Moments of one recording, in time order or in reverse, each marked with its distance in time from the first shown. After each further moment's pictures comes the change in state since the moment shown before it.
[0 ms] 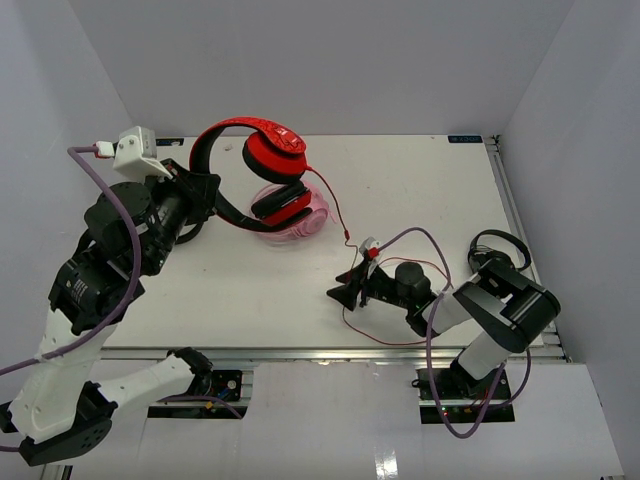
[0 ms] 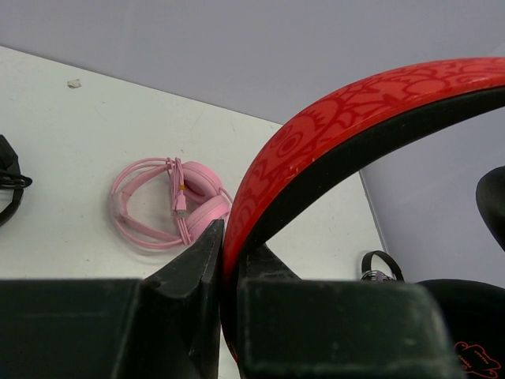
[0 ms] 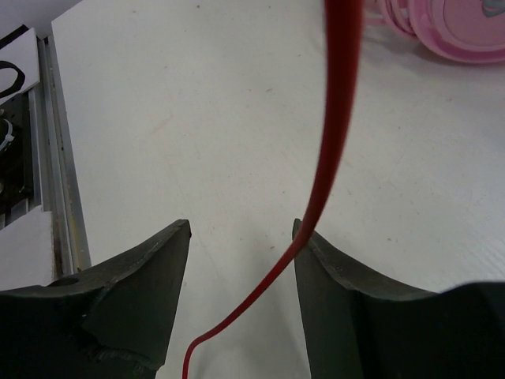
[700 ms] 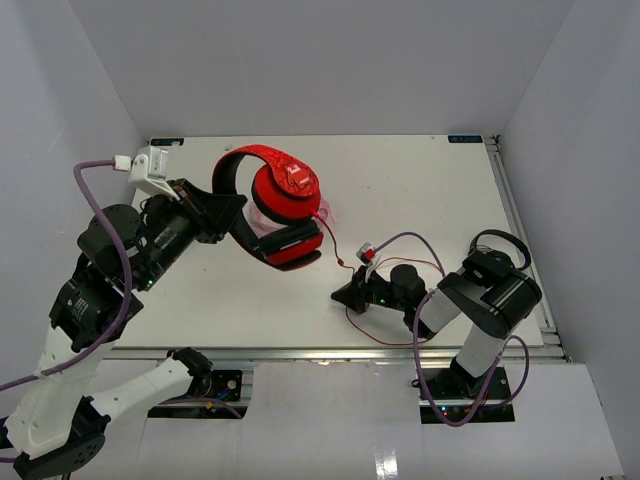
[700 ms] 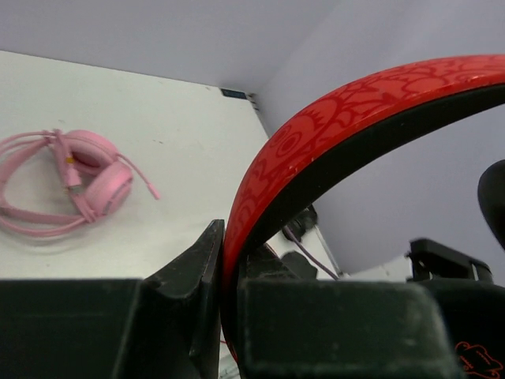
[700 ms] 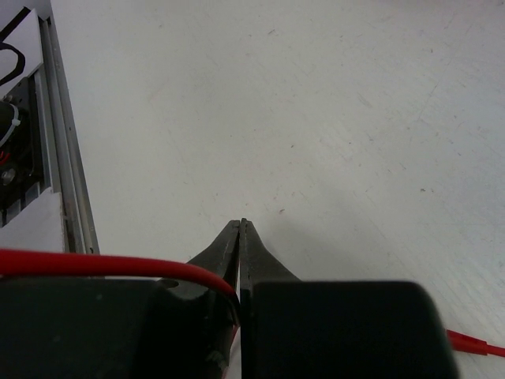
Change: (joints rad) left arm 0.002 -0.116 -0.162 0.130 0.337 -0.060; right arm 0.002 0.116 -0.002 0.022 -0.030 0.095
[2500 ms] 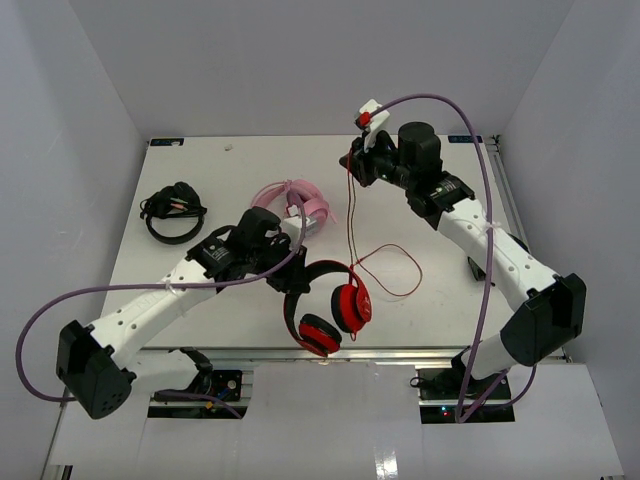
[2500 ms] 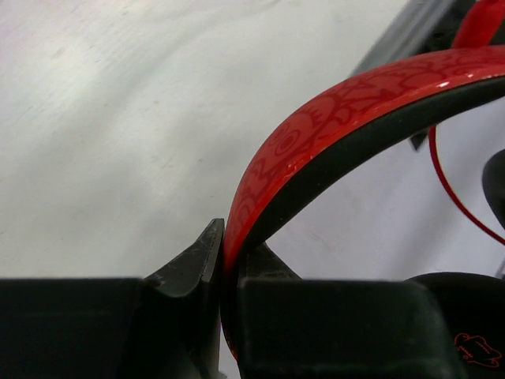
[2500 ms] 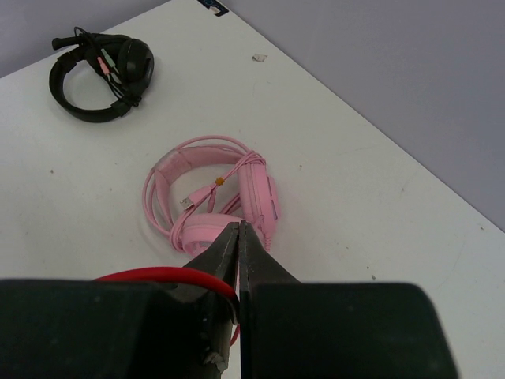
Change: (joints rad) left arm -0.036 0.374 -0.449 0.007 0.540 0.396; right arm -0.196 -0.235 1.178 -1.377 0.142 -0.474
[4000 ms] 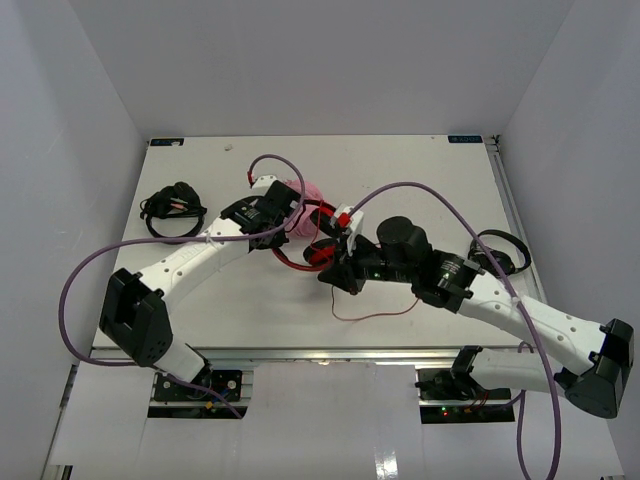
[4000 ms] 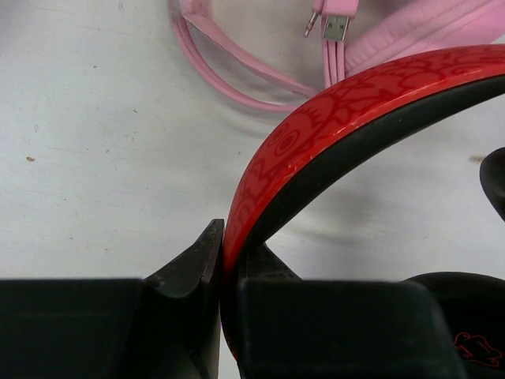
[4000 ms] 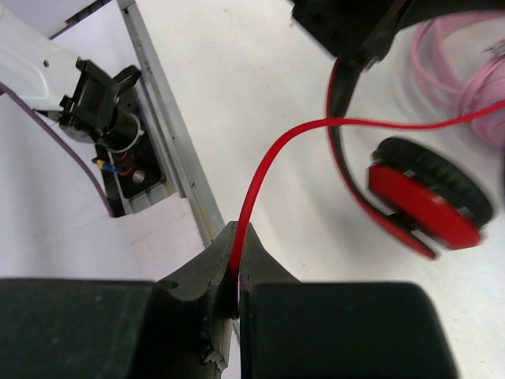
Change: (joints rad) left arm 0.057 0.319 0.259 -0.143 -0.882 -0.465; right arm 0.450 -0.390 -0.435 -0.127 0.035 0.299
